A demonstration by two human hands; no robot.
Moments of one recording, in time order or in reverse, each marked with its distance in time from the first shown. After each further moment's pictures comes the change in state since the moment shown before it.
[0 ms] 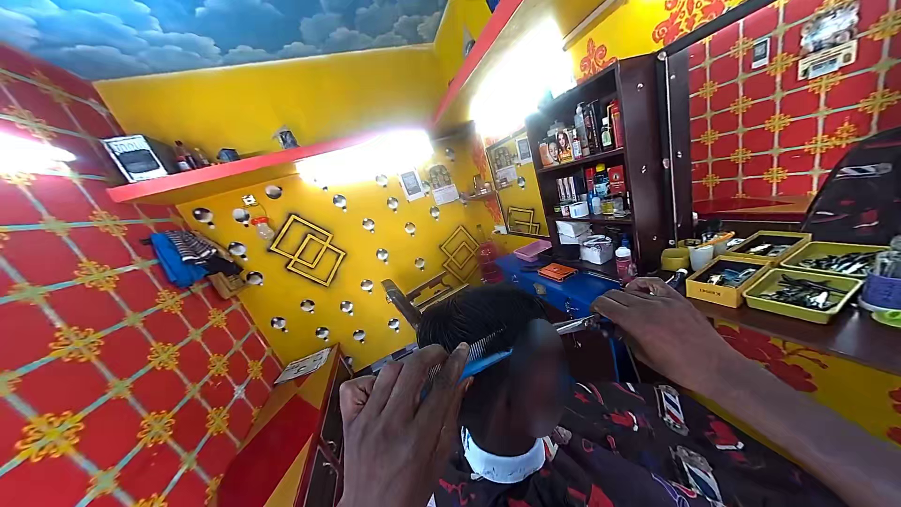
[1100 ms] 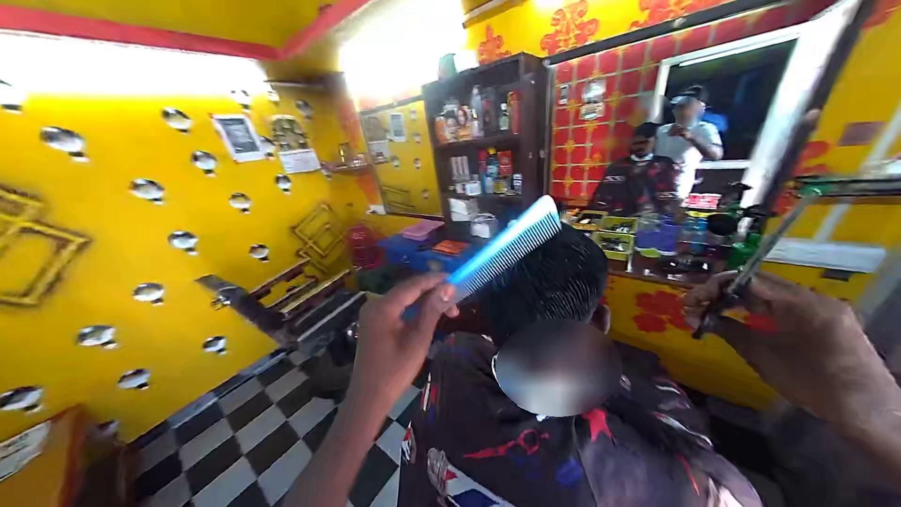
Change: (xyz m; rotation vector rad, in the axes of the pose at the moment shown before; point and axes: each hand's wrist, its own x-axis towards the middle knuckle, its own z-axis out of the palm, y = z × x) left_hand -0.056 -0.152 0.133 -1.345 -0.037 -0.203; right_hand -0.025 -0.197 -0.093 0.073 0.114 0.736
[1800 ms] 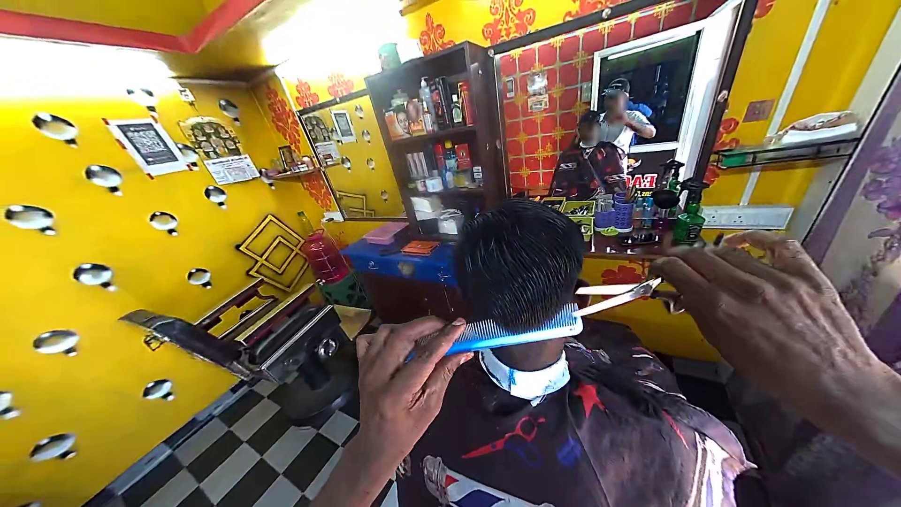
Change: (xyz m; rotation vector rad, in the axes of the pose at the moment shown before) left_hand -0.049 -0.037 0.012 0.210 0.081 0.383; right_hand -0.004 -0.071 0.002 -0.865 -0.139 -0.299
